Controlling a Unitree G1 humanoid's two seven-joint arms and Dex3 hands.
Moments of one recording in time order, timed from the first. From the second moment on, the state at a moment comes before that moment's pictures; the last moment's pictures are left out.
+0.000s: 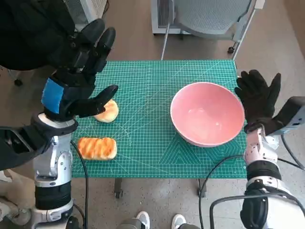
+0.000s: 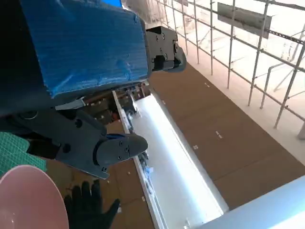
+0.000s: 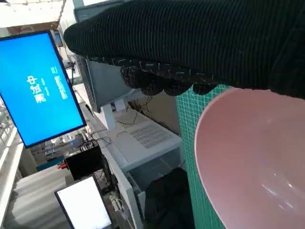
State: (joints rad) left arm -0.51 0.29 0.18 -0.09 -0.39 -0.12 -0.45; right arm -0.93 -0.27 -0.47 1.33 0.27 -0.33 0.27
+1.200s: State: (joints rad) left arm -0.47 0.31 0.19 -0.17 -0.37 -0.05 -0.40; right arm -0.94 -0.20 -0.47 1.33 0.27 -0.33 0.29
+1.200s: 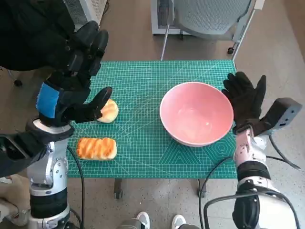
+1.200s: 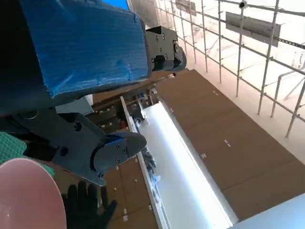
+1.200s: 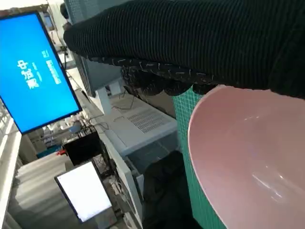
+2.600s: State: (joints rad) left arm -0.44 0.31 0.21 -0.21 -0.37 -0.02 -0.39; right arm -1.01 -0.06 -0.43 1.32 0.23 -0.33 0.30
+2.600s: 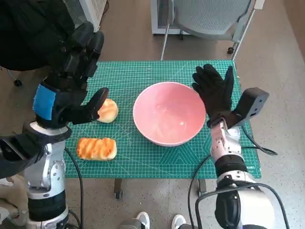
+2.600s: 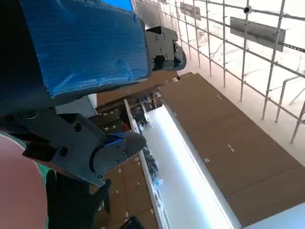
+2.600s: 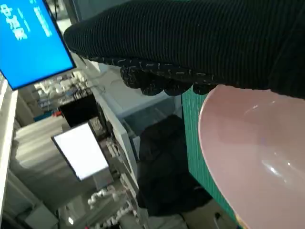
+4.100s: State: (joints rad) left arm -0.39 0.31 0.21 -0.24 -0.35 -0.04 -0.34; right arm -1.04 -0.06 -0.38 1.31 0.19 -0.37 0.34
